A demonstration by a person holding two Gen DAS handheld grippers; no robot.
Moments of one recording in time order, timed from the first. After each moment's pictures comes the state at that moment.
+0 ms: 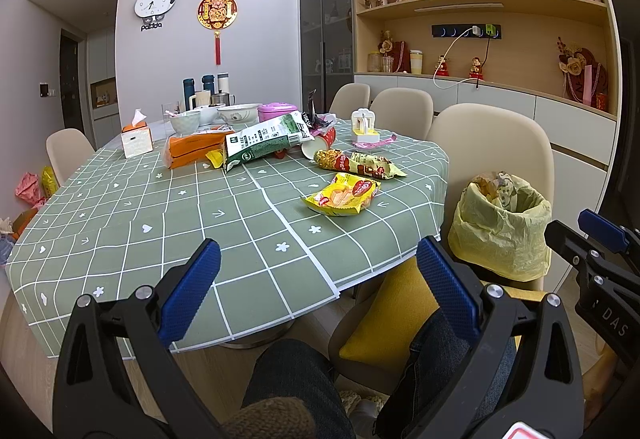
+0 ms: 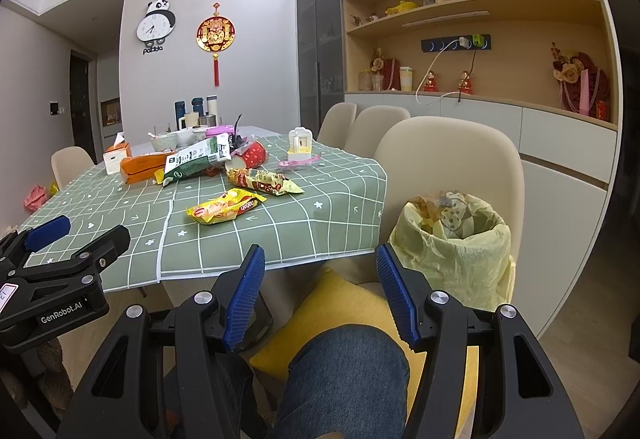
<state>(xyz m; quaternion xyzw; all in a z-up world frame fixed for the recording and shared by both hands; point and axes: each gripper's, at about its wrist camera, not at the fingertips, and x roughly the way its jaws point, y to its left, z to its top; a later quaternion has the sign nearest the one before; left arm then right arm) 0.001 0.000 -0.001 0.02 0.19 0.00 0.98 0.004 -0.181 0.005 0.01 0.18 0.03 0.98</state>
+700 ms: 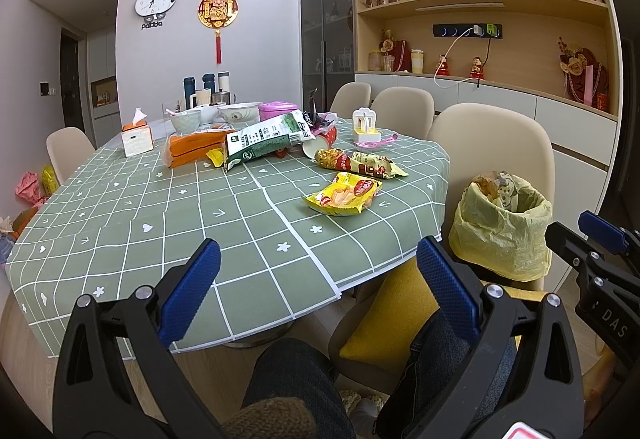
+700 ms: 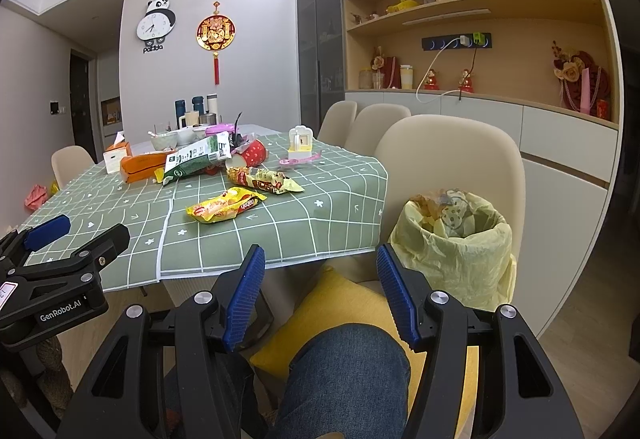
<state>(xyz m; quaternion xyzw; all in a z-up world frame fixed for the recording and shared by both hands) 0.001 0.001 -0.002 0.02 0.19 0.00 0.98 0.006 -0.180 0.002 0.01 0.19 0.03 0.98</state>
